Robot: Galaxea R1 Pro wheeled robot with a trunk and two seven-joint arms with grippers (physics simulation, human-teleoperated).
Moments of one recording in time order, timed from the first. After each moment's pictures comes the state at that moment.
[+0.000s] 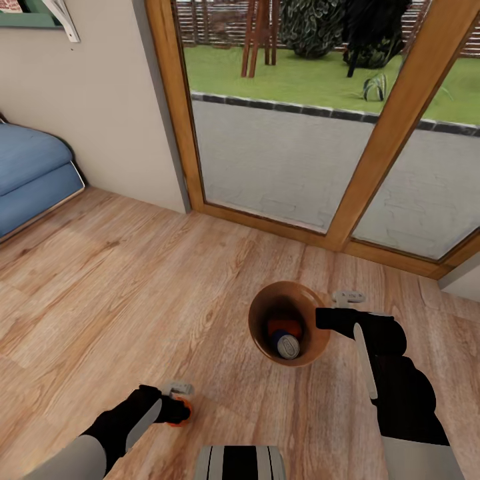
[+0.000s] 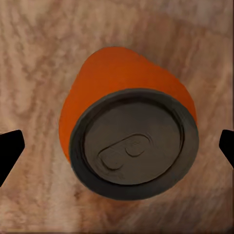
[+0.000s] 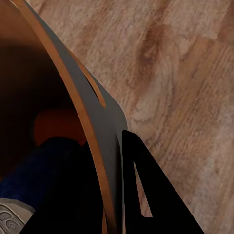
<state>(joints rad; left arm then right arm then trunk) -0.60 0.11 -0.57 -0.57 0.50 0.59 0.05 -0.53 0.03 -0.10 -1.57 0.12 1.05 0.22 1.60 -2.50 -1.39</state>
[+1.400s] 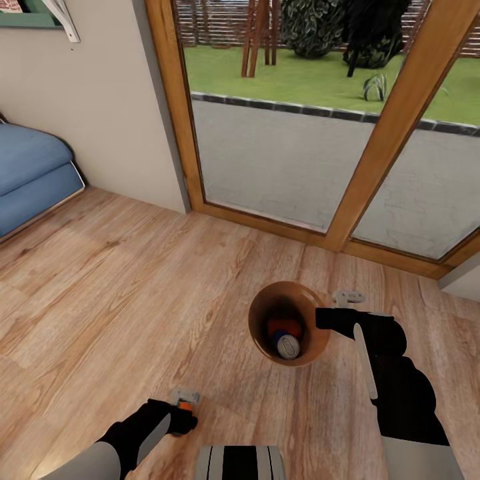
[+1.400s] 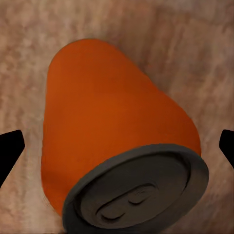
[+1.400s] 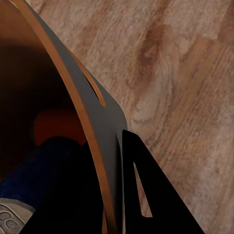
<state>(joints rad) -0.60 0.03 -0.56 -0.42 0.45 0.44 0.05 -0.53 0.03 -0.10 -1.57 0.12 1.05 0.22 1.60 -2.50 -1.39</state>
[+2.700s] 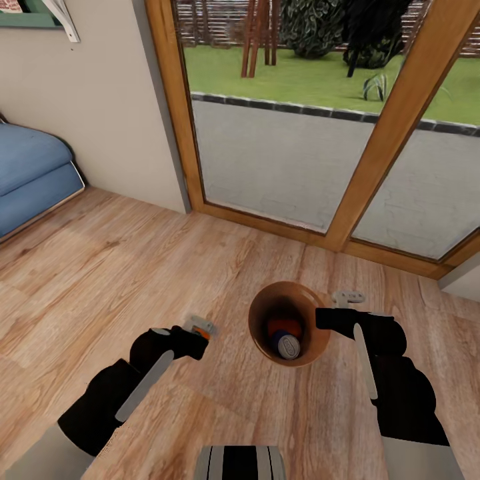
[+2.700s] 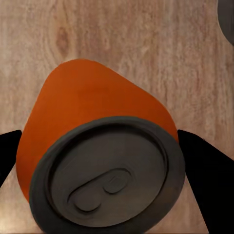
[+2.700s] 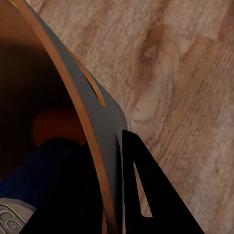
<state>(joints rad) -0.60 0.17 -0.57 -1.43 0.46 0.98 0.21 -0.53 0.03 -0.10 -1.57 0.12 1.05 0.22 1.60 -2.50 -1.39</state>
